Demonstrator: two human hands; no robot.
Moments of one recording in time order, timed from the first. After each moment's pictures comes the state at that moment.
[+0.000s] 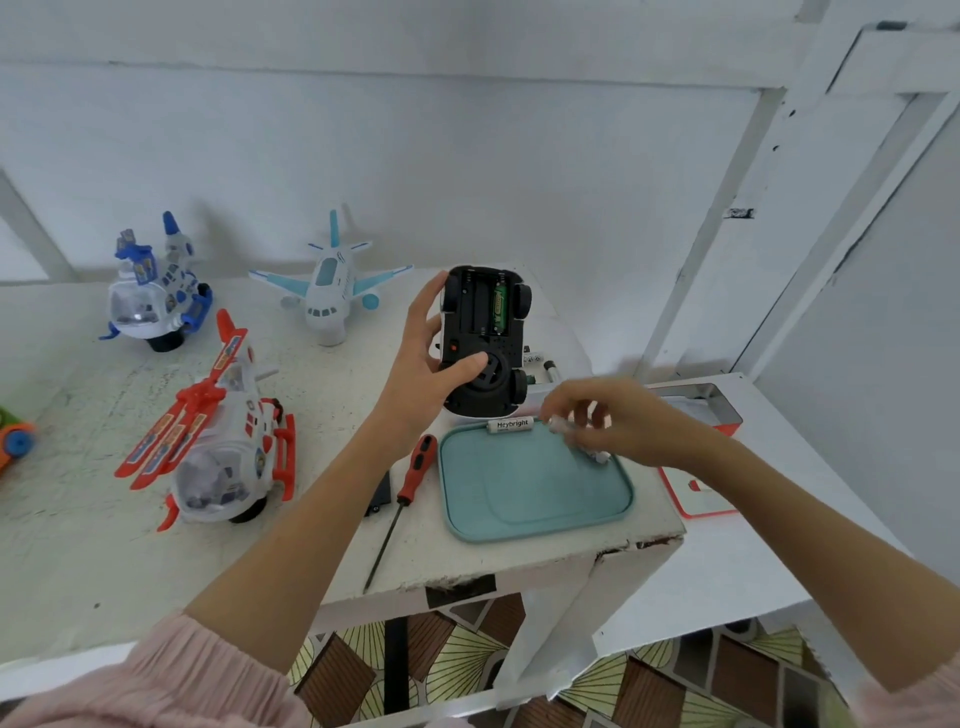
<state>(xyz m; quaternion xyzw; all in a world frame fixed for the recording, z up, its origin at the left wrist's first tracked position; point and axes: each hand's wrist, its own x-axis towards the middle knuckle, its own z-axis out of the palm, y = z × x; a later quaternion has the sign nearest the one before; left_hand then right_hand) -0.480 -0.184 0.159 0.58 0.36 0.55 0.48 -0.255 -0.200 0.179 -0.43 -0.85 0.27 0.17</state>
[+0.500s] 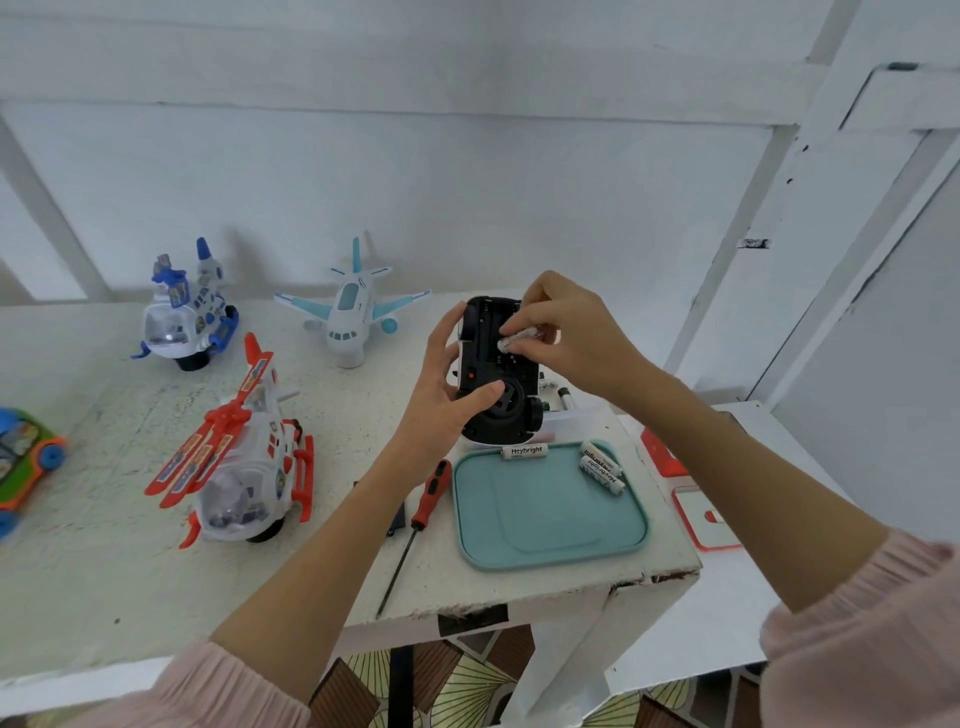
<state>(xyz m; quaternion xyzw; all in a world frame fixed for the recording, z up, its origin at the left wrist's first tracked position) -0.479 -0.186 0.161 0.57 0.36 0.56 0.49 -0.318 -0.147 0.231 -0.40 -0.85 0.10 0.33</state>
